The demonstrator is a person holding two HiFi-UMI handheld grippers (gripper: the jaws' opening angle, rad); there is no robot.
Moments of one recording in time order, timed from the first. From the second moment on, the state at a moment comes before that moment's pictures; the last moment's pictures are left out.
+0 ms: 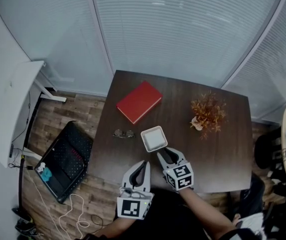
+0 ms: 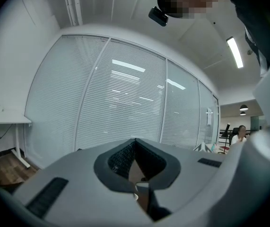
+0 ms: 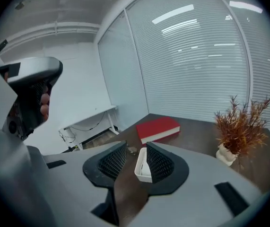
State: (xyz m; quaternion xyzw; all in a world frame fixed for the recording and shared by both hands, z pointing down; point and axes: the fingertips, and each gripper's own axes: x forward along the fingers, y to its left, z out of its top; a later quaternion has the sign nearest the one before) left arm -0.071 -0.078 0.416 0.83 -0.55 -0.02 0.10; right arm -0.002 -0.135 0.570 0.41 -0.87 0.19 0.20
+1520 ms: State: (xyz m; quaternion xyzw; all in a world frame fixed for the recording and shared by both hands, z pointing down) left arm -0.148 -0.167 0.447 0.83 -0.53 -0.04 0.17; right arm -0.016 -0.220 0.748 0.42 -0.74 0.31 0.43
